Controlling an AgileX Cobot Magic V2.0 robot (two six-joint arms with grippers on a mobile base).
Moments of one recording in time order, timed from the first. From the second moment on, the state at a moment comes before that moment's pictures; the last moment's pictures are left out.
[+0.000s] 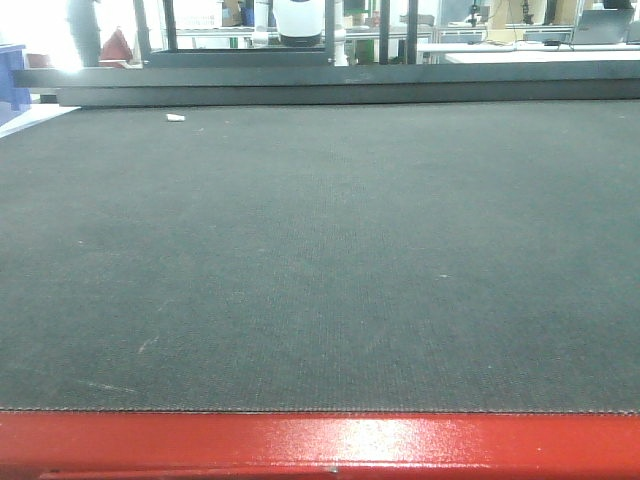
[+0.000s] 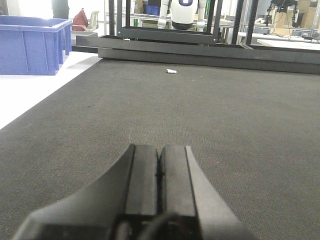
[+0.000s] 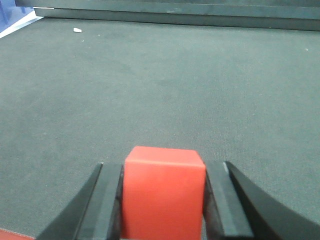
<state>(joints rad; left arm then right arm) -0.04 -0.01 0.03 0.00 0.02 -0.04 0.33 0.16 -0.53 -0.16 0.68 0.24</state>
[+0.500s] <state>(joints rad) -0.04 -0.01 0.03 0.00 0.02 -0.04 0.33 0.16 -0.53 -0.16 0.68 0.24</state>
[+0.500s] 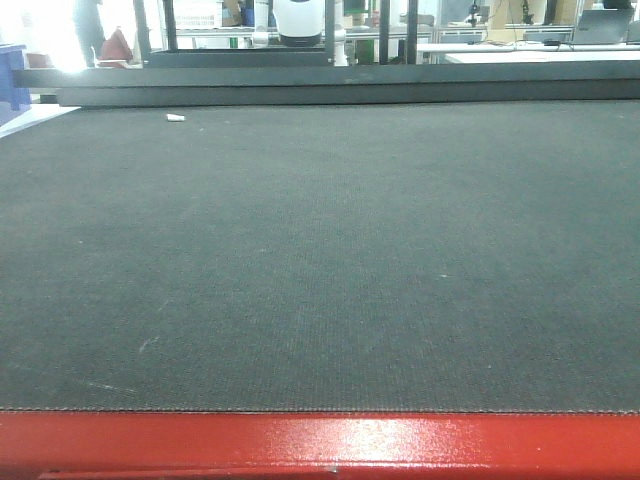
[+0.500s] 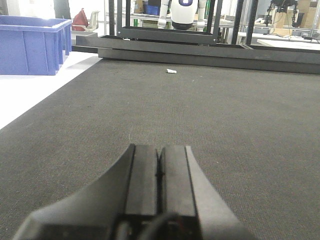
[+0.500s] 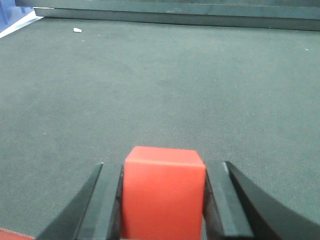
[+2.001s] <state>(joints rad) -0.04 -0.01 0.03 0.00 0.02 -0.04 0.33 0.16 -0.53 -0.16 0.68 0.24</state>
